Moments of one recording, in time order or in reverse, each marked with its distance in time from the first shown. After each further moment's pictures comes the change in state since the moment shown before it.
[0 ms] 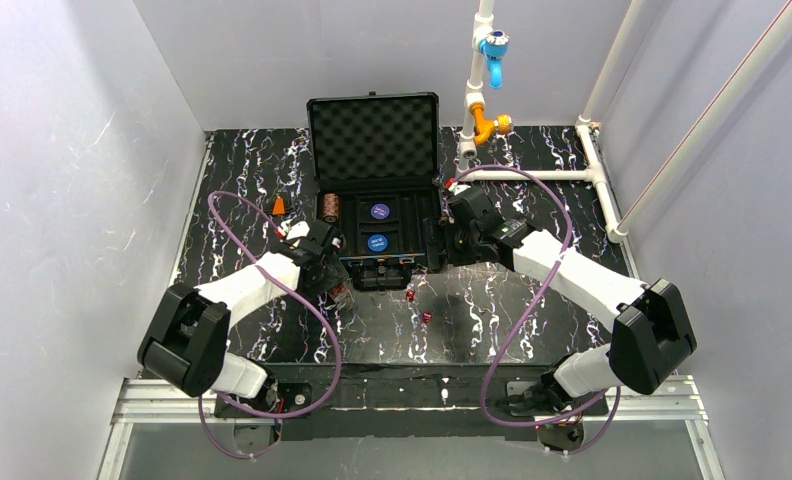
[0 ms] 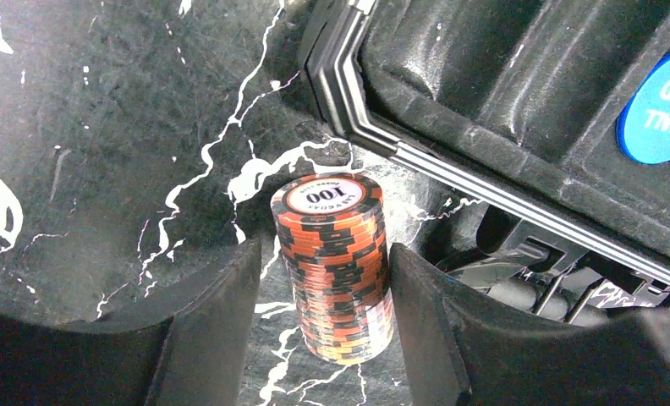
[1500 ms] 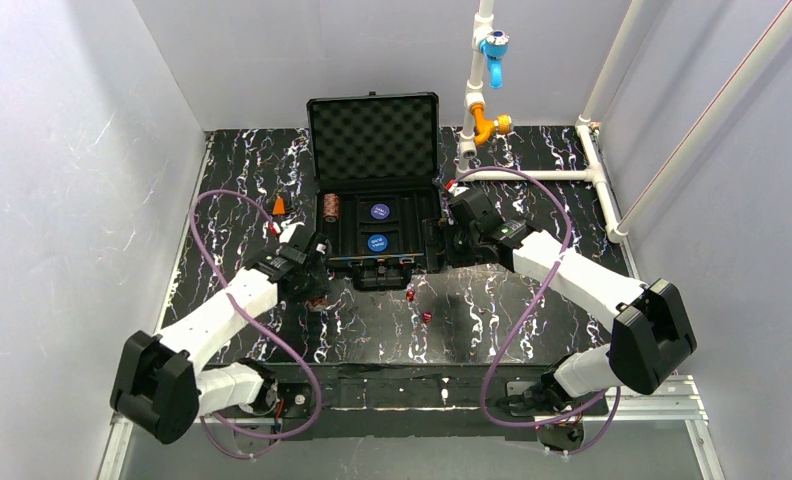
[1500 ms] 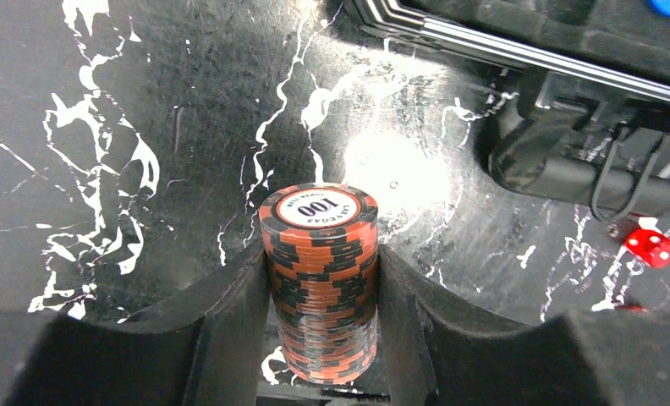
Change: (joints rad) left arm 0.001 -0.214 -0.014 -0.184 0.011 0.254; right arm 0.000 0.000 -0.010 0.008 -0.030 0.022
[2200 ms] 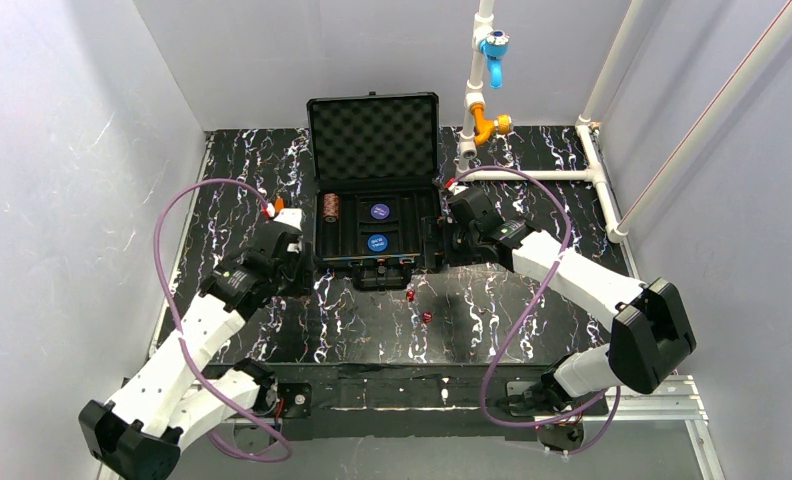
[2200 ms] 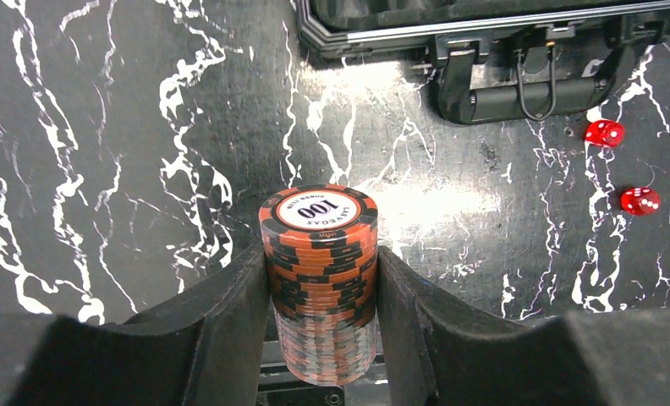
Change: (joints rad) left arm 0.000 -0.269 0.151 -0.208 0.026 0.343; right arm 0.000 0.002 -0.002 0.029 -0.020 0.029
